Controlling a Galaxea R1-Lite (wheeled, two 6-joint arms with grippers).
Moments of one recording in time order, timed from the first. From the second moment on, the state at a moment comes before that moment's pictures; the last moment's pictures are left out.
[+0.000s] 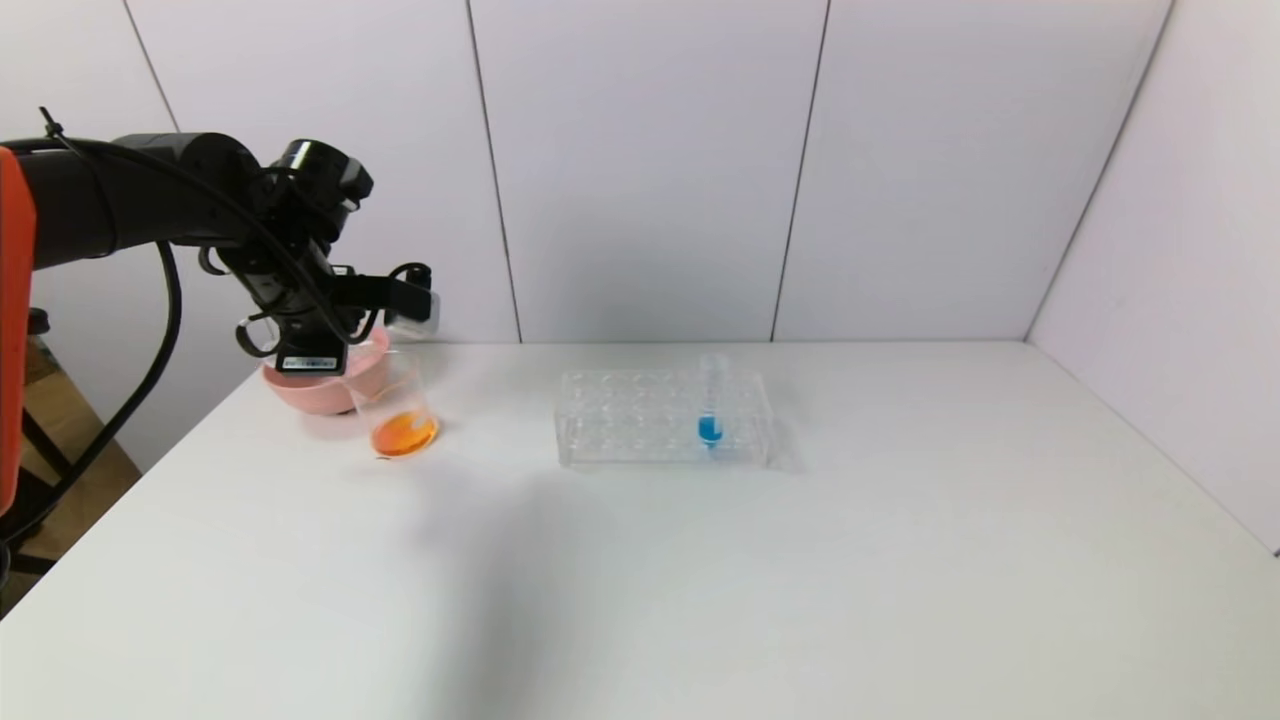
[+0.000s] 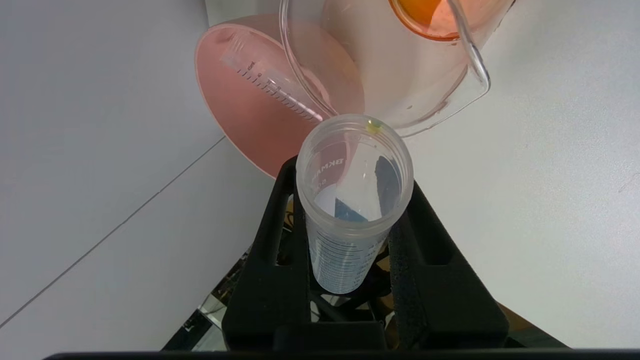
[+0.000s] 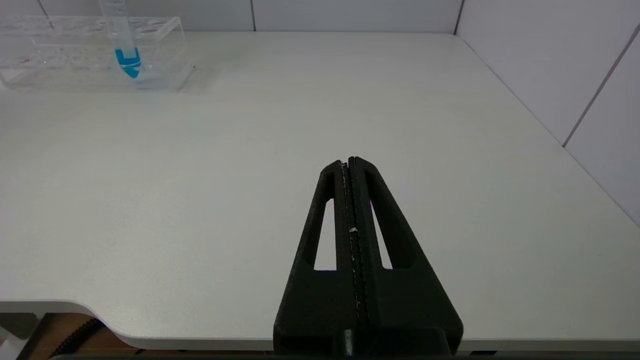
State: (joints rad) left arm -0.10 2.12 -2.02 0.81 0.30 1.35; right arm 0.00 0.00 0.00 0.00 0.00 0.00
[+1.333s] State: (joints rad) left arm -0.12 2.14 -2.02 0.81 0.40 1.35; right arm 0.00 0.00 0.00 0.00 0.00 0.00
